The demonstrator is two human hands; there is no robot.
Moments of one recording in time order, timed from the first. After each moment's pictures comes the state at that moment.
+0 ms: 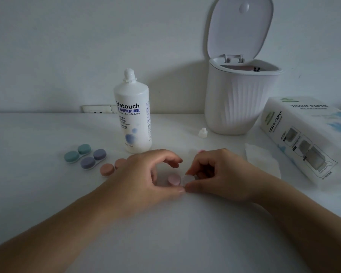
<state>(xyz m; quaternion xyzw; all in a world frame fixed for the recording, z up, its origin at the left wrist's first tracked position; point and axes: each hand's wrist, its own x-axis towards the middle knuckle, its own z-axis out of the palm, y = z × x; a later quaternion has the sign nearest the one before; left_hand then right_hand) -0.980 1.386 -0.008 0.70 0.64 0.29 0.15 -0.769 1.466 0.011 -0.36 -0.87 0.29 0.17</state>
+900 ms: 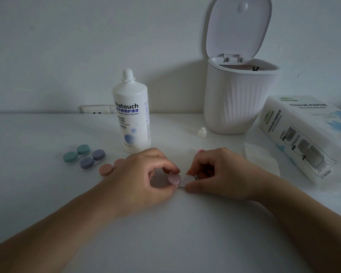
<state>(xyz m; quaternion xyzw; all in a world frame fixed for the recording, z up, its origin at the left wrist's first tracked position) -0.982 1.388 -0.006 0.73 0.59 0.31 0.15 -0.768 1.466 0.013 -0.37 -0.87 0.30 0.17</state>
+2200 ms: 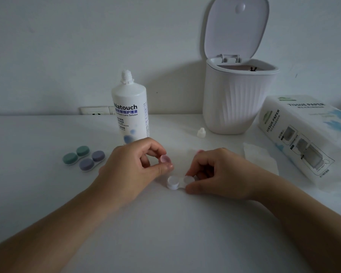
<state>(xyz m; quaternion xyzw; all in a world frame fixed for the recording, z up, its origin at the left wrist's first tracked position) -0.992 1.402 -0.011 0.64 0.62 0.42 0.14 -0.767 1.465 0.015 -0.37 -0.87 0.30 0.15</state>
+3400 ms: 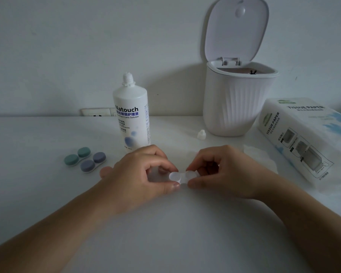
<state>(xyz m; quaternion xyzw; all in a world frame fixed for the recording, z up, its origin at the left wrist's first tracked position) -0.991 1.398 -0.004 0.73 0.57 0.33 0.18 -0.761 1.468 0.017 -0.36 -0.85 0.34 0.20</state>
